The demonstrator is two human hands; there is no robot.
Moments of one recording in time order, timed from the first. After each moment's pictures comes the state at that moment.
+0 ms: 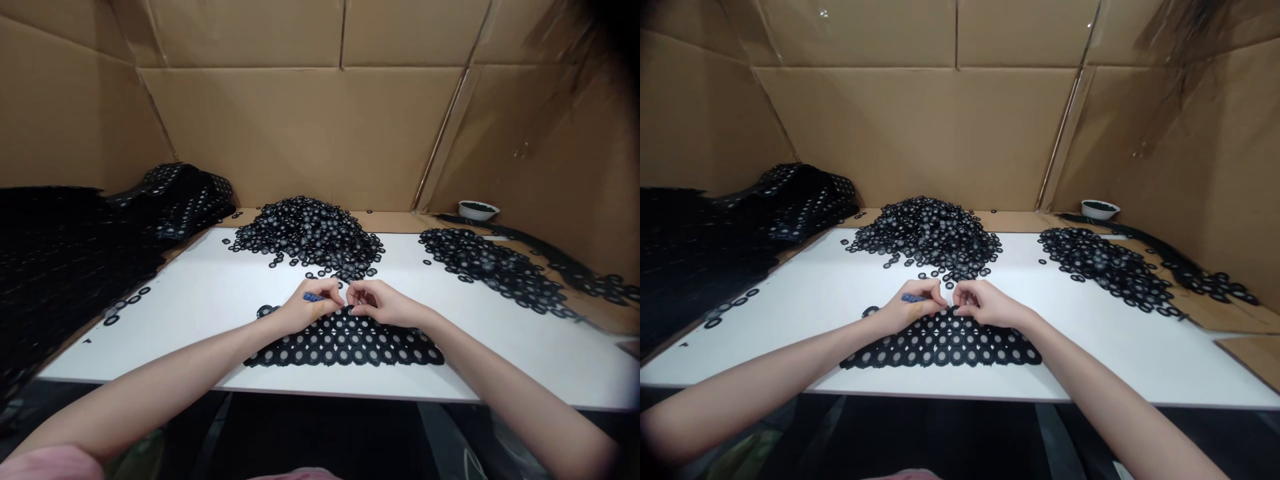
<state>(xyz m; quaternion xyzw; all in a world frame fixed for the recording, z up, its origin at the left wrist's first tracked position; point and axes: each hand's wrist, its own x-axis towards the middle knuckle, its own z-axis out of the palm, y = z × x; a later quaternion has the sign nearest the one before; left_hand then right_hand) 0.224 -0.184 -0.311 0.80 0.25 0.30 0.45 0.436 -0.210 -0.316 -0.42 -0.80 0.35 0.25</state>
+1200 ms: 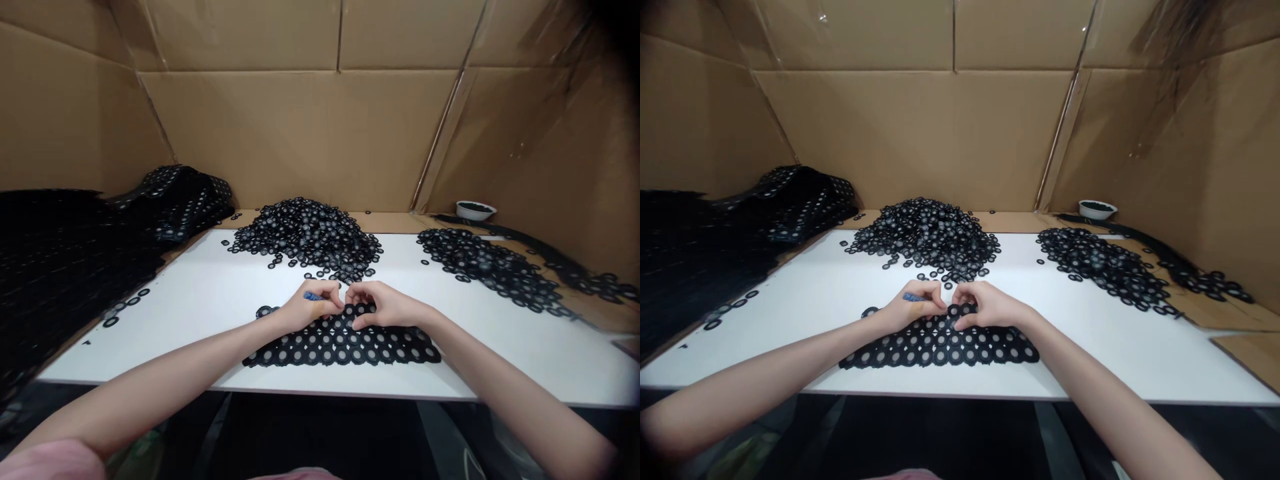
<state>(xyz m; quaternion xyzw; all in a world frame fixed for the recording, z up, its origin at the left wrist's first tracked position) 0.230 -0.183 -0.309 0.76 0.25 0.29 0.52 0.441 -0.210 -0.312 -0.42 -0.81 0.34 0.22</state>
